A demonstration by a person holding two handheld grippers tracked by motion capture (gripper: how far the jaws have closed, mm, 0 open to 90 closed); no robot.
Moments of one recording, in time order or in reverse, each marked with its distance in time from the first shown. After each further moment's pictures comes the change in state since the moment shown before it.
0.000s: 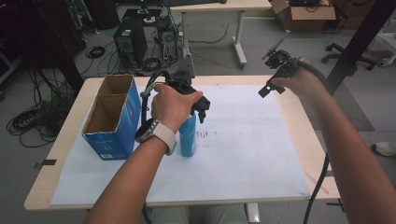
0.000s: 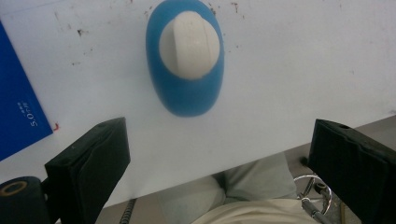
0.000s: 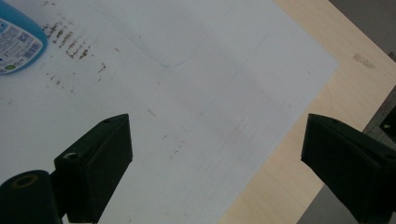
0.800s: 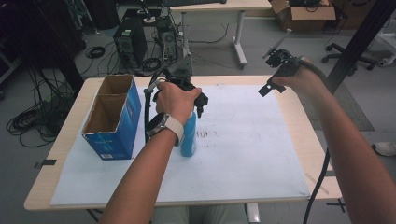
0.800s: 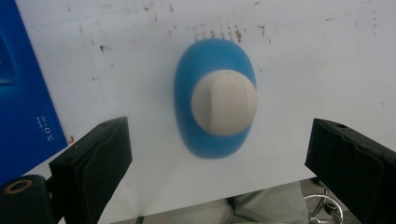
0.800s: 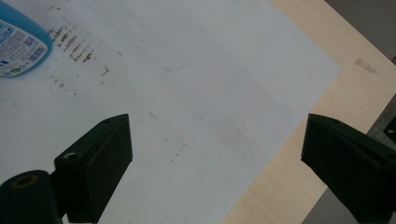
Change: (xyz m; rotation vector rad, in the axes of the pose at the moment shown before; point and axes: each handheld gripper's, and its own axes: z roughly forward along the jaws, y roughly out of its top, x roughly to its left) left arm 0.007 0.023 0.020 -0.008 0.073 -0.056; right arm -0.002 0.001 -0.001 -0.016 0.016 -0.006
